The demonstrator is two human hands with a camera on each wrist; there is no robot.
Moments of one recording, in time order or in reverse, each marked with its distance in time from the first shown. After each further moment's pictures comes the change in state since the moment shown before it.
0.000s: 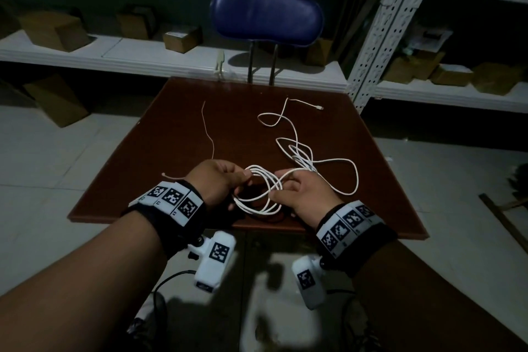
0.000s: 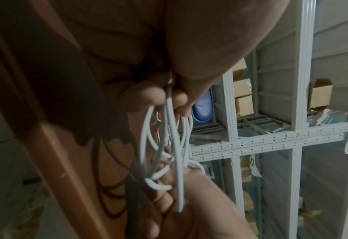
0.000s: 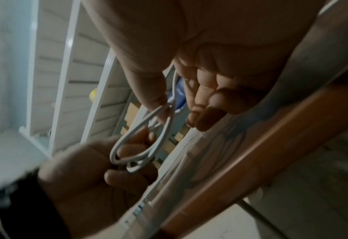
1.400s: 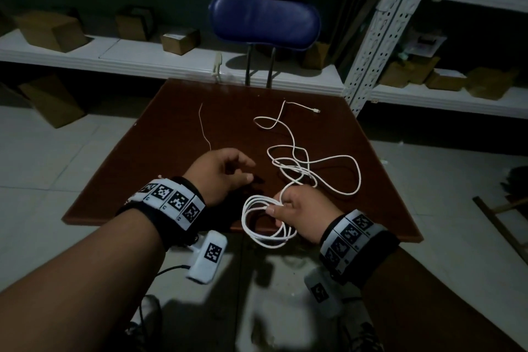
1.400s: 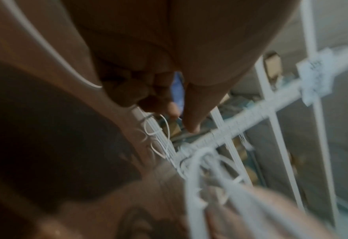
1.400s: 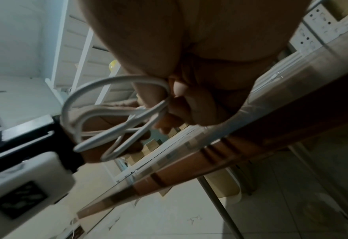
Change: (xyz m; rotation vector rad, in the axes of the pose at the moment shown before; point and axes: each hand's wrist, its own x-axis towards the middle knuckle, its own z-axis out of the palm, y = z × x) left_hand 0.003 0.016 -0.004 0.516 0.085 0.295; right_hand -0.022 -0.010 -0.010 -0.556 -0.163 -0.167
